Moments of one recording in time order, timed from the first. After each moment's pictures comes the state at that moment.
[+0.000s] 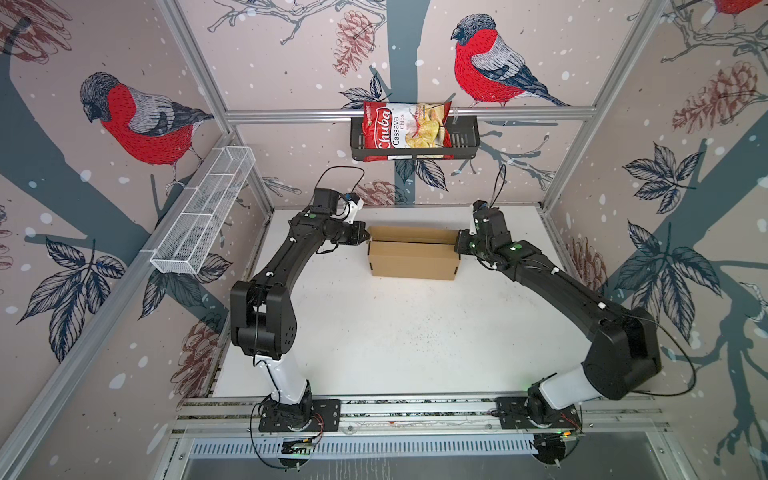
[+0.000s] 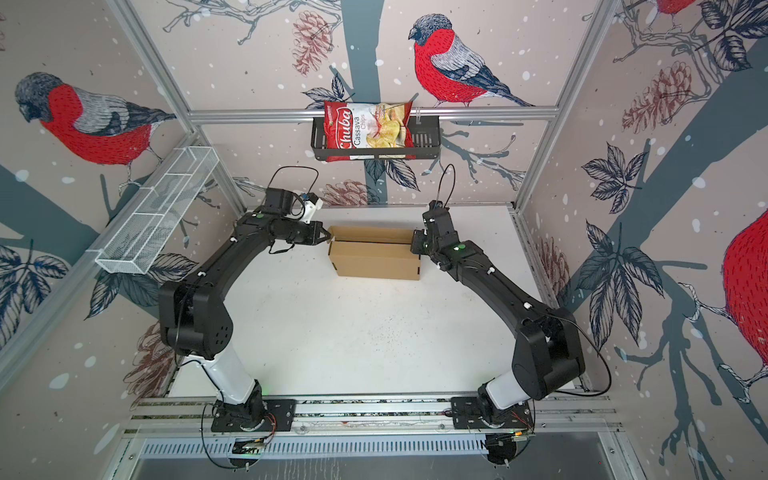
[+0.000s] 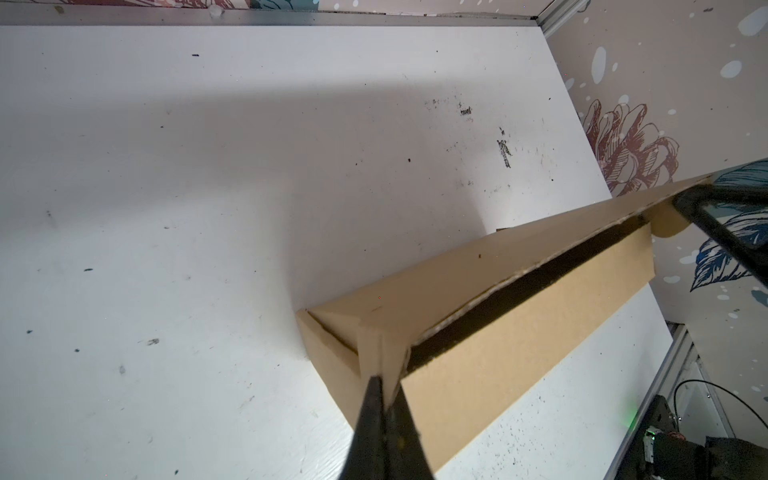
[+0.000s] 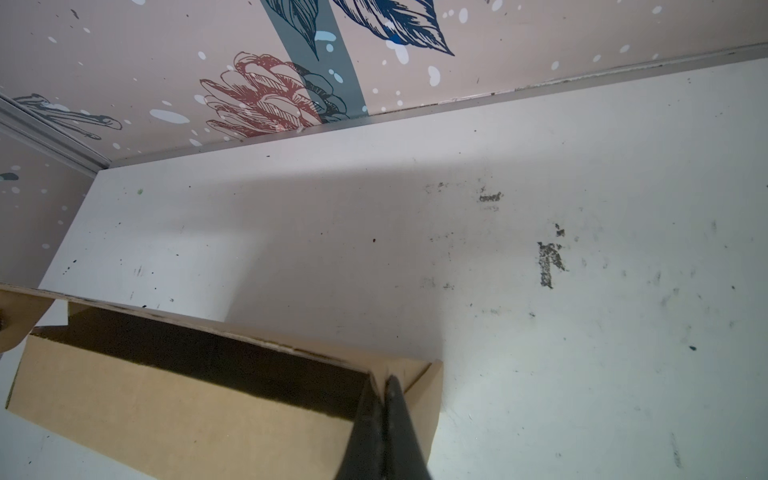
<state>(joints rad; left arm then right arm) -0.19 1.78 1.56 -0.68 0.56 -0.06 0.48 1.50 1.21 -0.36 0.10 0.39</state>
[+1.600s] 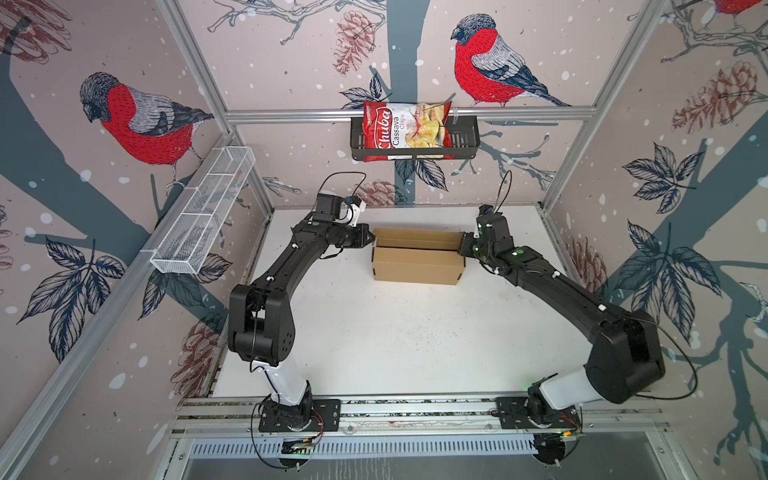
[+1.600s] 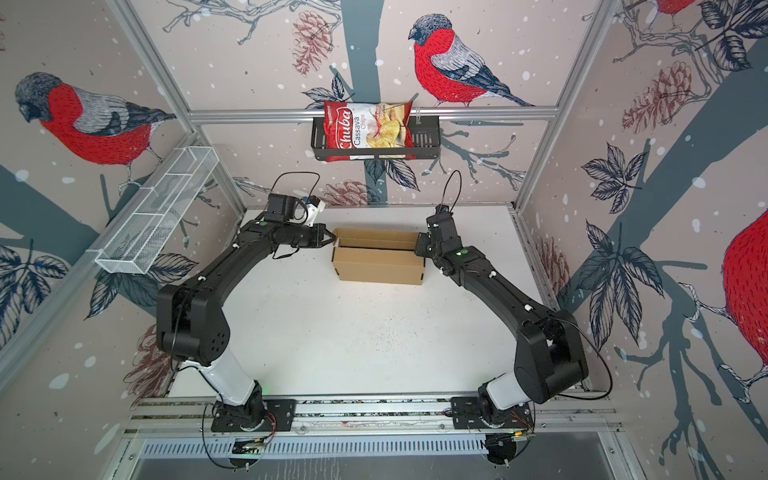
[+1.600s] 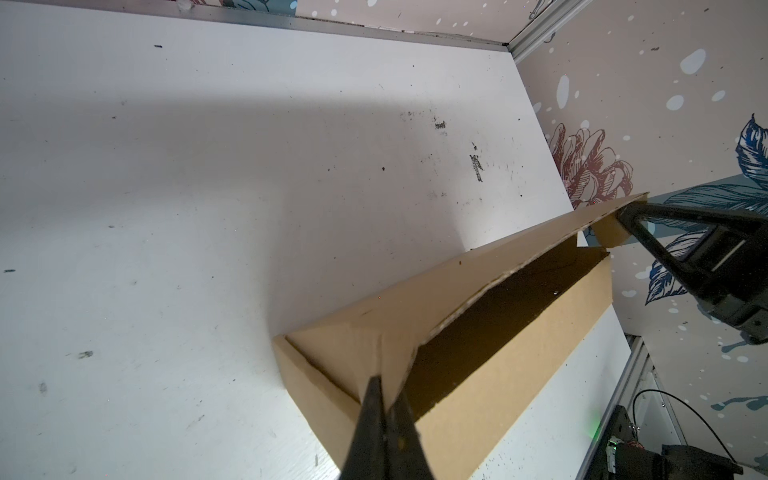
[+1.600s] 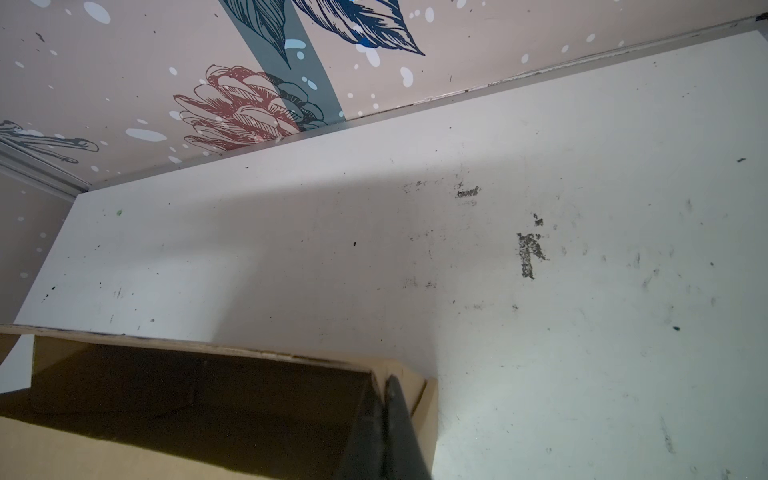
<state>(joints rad) -0.21 1.73 1.46 -0.56 0.60 -0.16 0.47 1.49 1.15 -0.30 0.13 0.43</state>
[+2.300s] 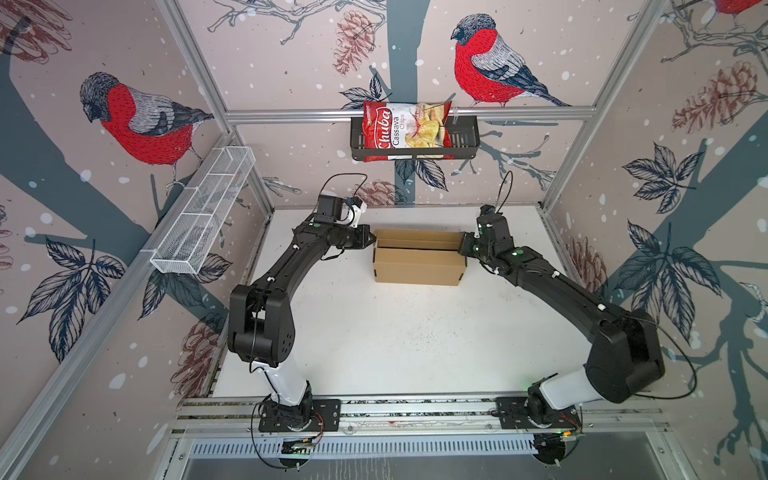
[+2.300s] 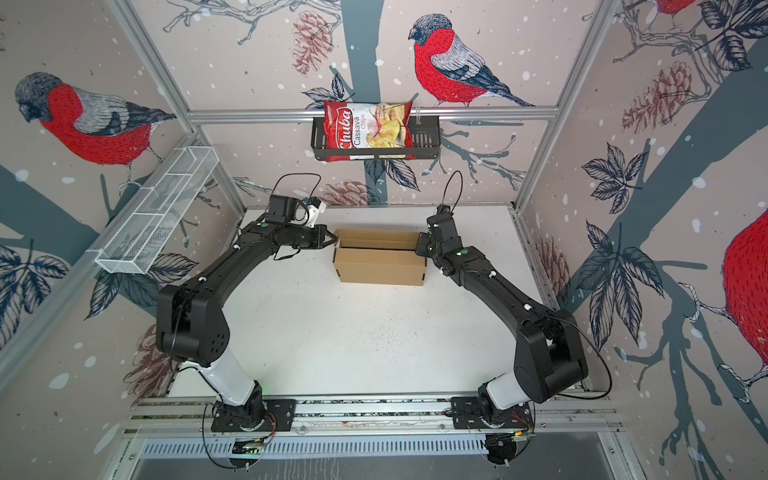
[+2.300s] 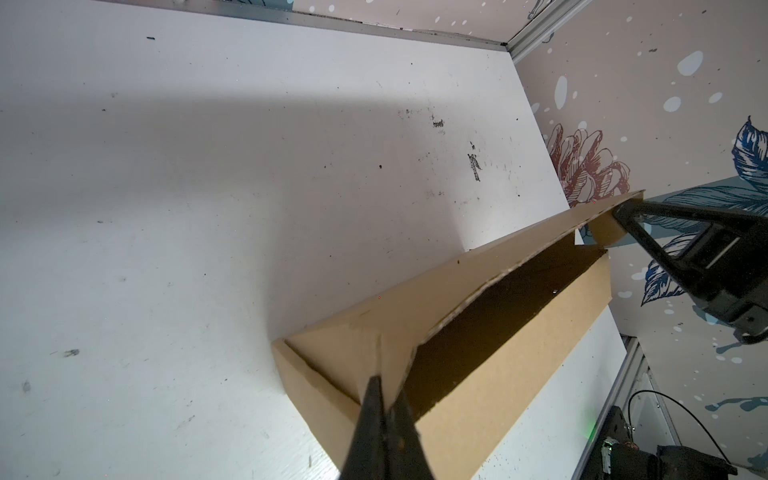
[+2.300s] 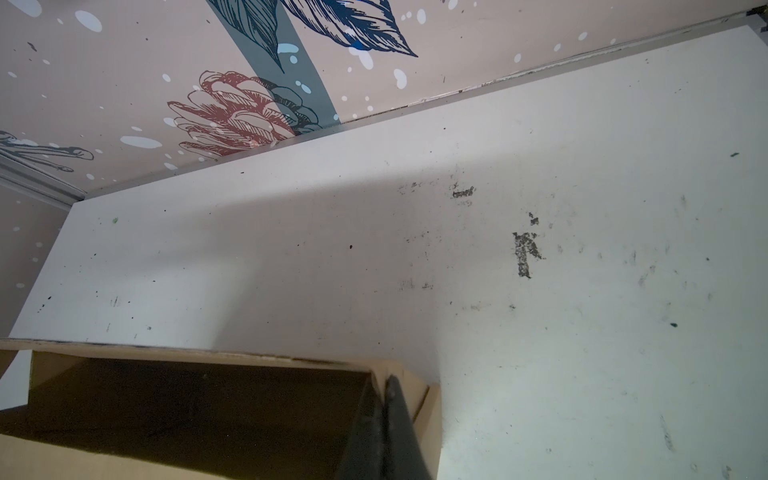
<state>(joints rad) -0.21 1.73 1.45 -0.55 0.60 -0.18 0.47 1.49 1.14 -0.29 0.13 0.44</state>
